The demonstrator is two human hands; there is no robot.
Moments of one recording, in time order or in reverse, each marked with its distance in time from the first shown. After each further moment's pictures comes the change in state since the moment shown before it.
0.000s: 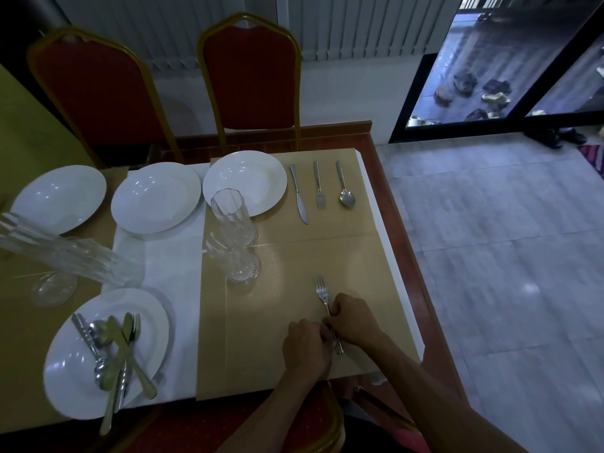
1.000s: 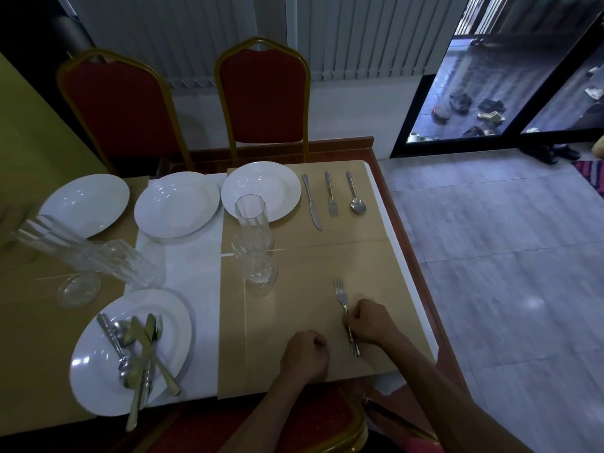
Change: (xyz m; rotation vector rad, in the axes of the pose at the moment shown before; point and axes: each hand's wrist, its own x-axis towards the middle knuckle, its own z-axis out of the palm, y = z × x) left_hand -0.013 -0.041 -0.030 -0.280 -0.168 -0.010; right_hand -0.018 -0.014 -0.007 -0.023 0.026 0.104
